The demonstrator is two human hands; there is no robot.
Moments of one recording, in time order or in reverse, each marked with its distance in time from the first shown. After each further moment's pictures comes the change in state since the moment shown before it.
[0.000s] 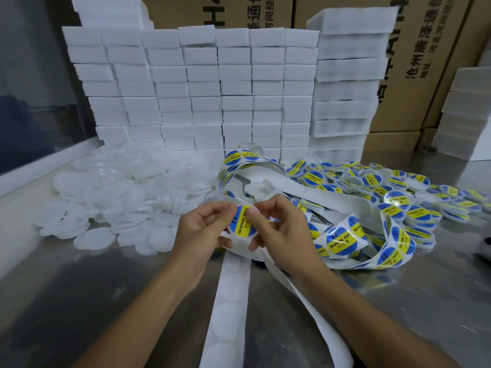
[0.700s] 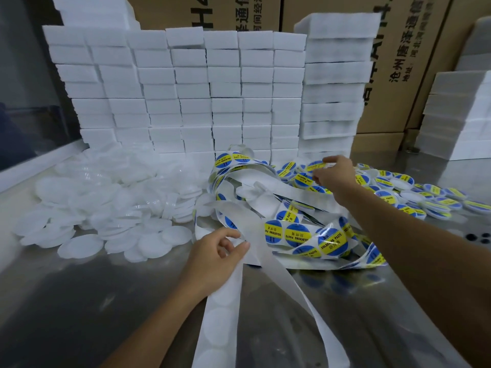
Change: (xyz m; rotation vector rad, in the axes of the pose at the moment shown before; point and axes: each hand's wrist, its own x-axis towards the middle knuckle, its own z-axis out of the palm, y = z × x) left_hand 0.014 -0.062 -0.004 0.692 -0.055 0.111; right_hand 0.144 0.027 -0.136 -0.362 0.467 0.408
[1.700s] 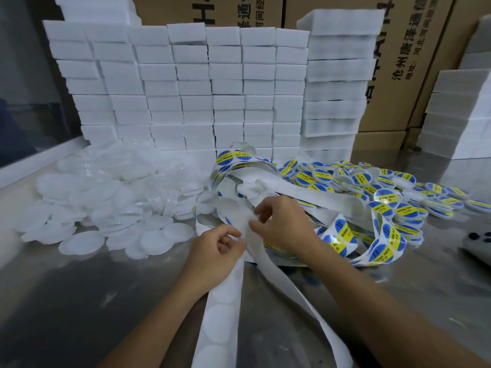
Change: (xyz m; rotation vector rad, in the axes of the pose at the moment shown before) left_hand -0.001 0.002 -0.003 -0.059 -0.009 -0.014; right_hand -0.150 0.002 0.049 -0.586 -0.385 -0.475
